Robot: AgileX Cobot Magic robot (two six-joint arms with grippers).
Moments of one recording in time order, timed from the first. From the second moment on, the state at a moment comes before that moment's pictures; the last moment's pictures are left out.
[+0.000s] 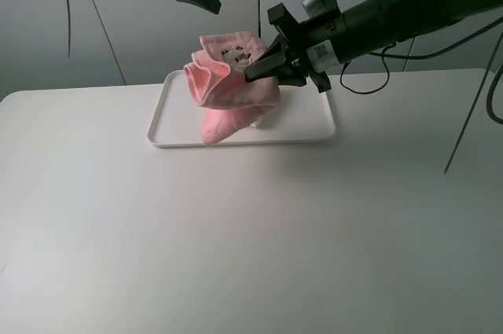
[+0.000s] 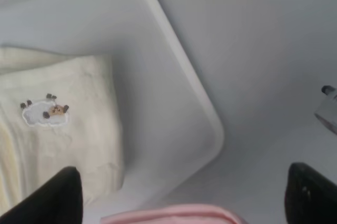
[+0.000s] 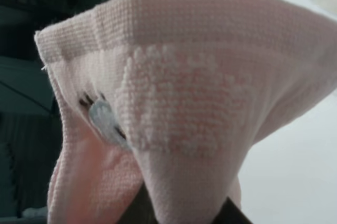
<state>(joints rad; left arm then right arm) -0.35 2.29 -2.40 -0.51 1.22 0.08 0.28 1.97 -1.31 1.31 1.03 -0.74</state>
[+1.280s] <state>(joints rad) -0.32 2.28 -2.39 -0.55 1.21 0.11 0.33 2.40 -1.91 1.50 0.82 -0.66</state>
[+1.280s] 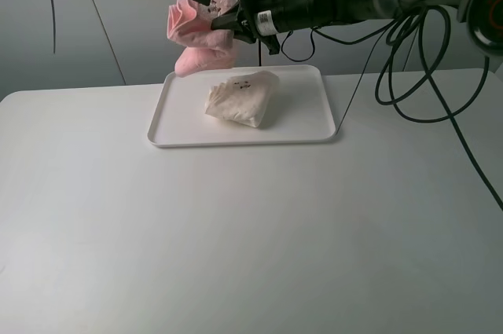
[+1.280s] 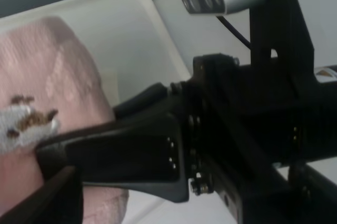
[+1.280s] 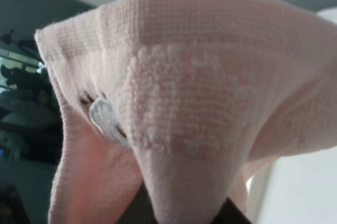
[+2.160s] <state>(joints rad) -0.32 2.28 -2.39 -0.55 1.22 0.11 0.33 2.40 -1.91 0.87 0.79 -0.21</state>
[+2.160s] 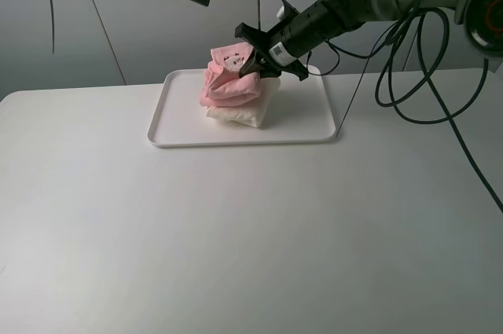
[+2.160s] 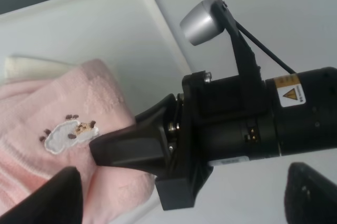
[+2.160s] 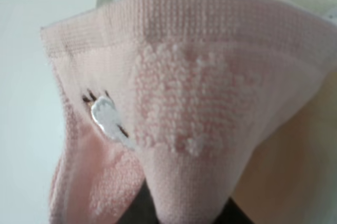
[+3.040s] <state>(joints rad) -0.32 2.27 -2.39 -0.49 1.22 0.16 0.33 2.27 -1.91 0.11 0.99 -0.08</state>
